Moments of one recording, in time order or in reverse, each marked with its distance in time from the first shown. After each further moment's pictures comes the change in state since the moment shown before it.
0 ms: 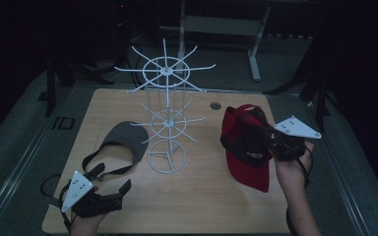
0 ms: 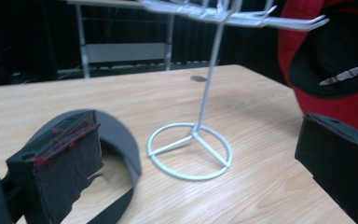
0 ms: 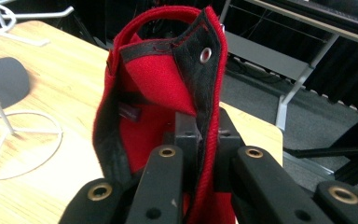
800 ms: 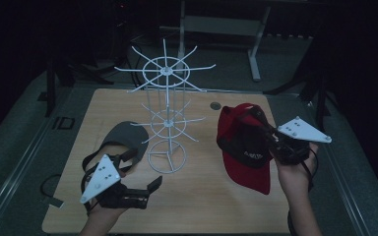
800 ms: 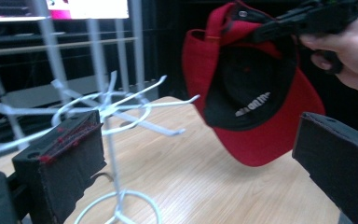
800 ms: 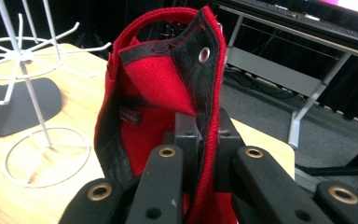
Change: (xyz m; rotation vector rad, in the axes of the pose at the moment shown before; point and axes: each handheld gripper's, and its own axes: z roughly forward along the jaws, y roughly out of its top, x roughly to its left) left arm -0.063 0.078 0.027 -0.056 -0.277 0.171; right arm 0.010 0.016 -0.026 -0.059 0.056 0.005
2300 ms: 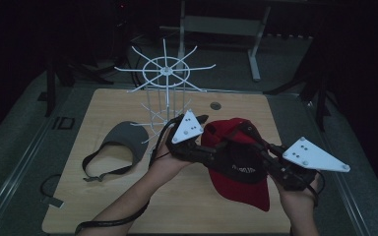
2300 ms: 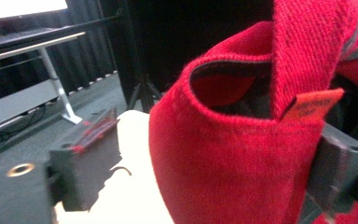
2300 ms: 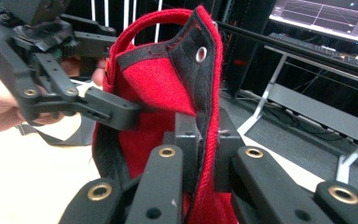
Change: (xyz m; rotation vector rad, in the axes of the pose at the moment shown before) left arm -0.012 0.061 0.154 0.101 -0.159 0.109; right arm 0.038 0.010 -0.054 -0.134 0.182 -0.045
